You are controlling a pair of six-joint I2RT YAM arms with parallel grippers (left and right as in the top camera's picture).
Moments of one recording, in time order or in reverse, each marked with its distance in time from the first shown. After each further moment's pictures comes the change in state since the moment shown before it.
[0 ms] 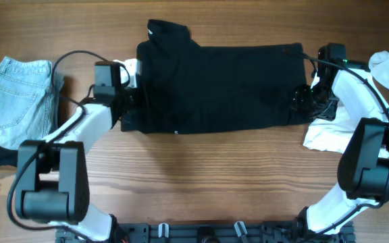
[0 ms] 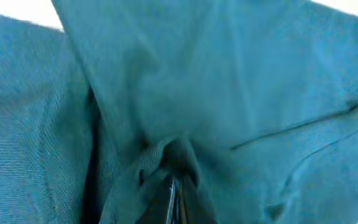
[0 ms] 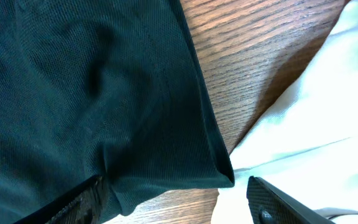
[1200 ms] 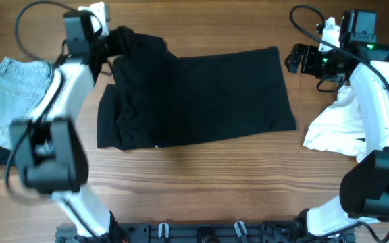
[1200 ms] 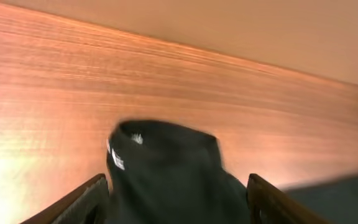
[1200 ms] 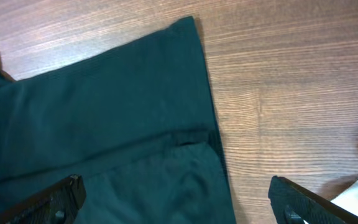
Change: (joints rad) left arm 0.114 0.246 0.520 -0.019 -0.105 0.011; right arm 0.007 -0.136 0.214 0.061 -0.300 -0.130
